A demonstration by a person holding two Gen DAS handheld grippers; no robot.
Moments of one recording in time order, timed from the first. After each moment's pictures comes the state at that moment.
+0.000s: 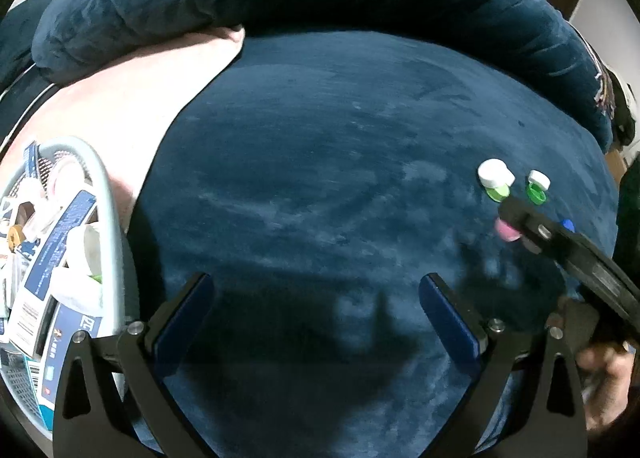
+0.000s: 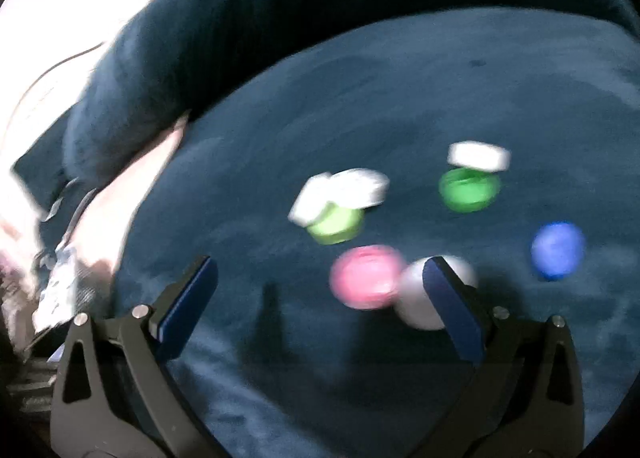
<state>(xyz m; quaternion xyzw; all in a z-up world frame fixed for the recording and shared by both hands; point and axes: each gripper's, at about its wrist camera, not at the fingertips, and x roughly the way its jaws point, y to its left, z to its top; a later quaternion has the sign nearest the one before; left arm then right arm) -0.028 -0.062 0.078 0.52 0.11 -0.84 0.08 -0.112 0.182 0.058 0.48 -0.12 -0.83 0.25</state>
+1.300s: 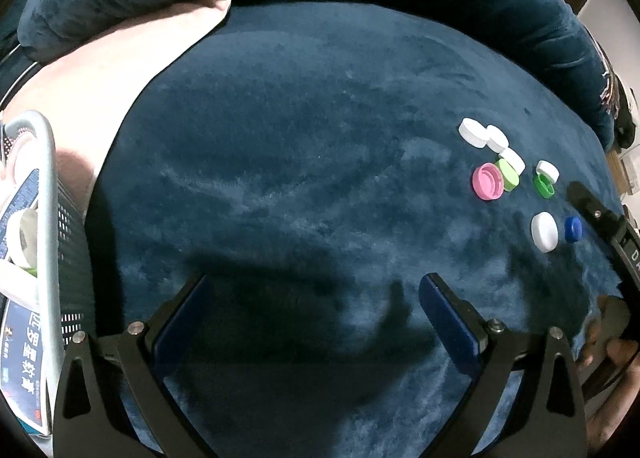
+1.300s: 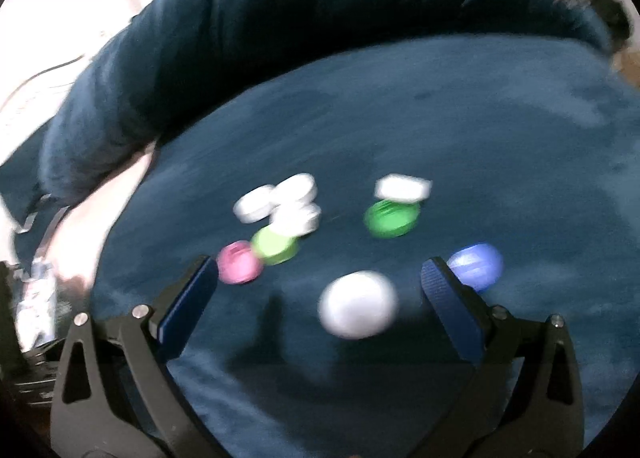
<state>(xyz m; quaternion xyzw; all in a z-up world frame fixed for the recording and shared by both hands) -0.045 -0.053 0.047 0.55 0.13 -0.82 0.06 -0.105 0.224 0.078 0.43 -0.08 -0.89 0.12</state>
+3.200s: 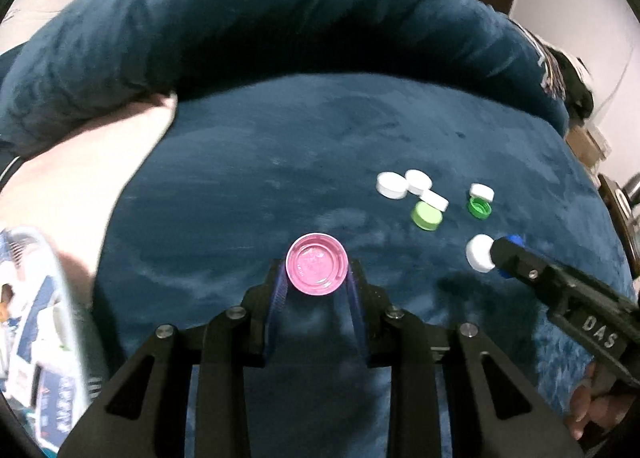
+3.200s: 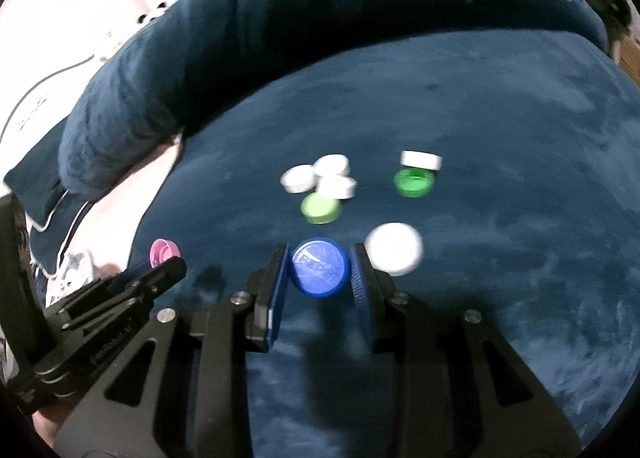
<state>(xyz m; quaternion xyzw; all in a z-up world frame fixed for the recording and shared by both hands) -0.048 -0.016 0.107 0.45 0.06 -0.89 0.01 -0.062 0.202 0.111 0.46 -0.11 -0.87 0.16</state>
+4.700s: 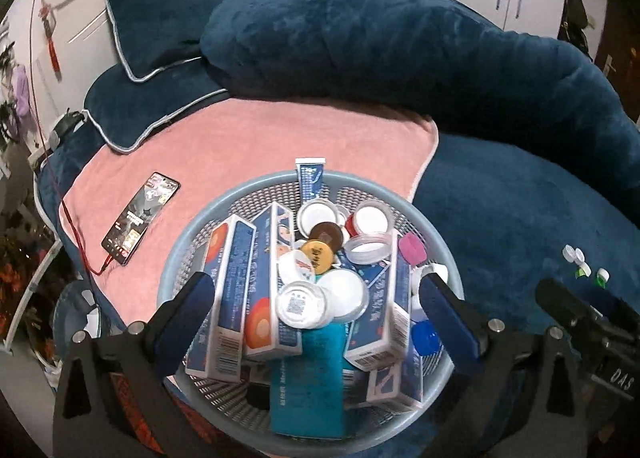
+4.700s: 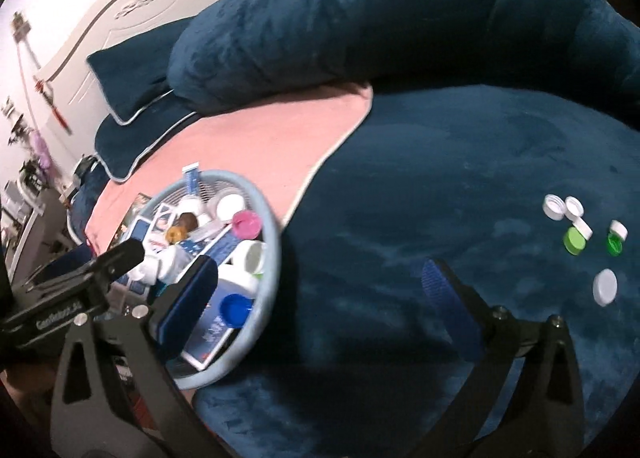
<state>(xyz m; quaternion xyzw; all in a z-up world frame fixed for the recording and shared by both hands) 0.096 -0.232 0.159 0.41 0.13 -0.86 0.26 0.000 -0.016 0.137 0.44 0.01 -0.83 0.33</state>
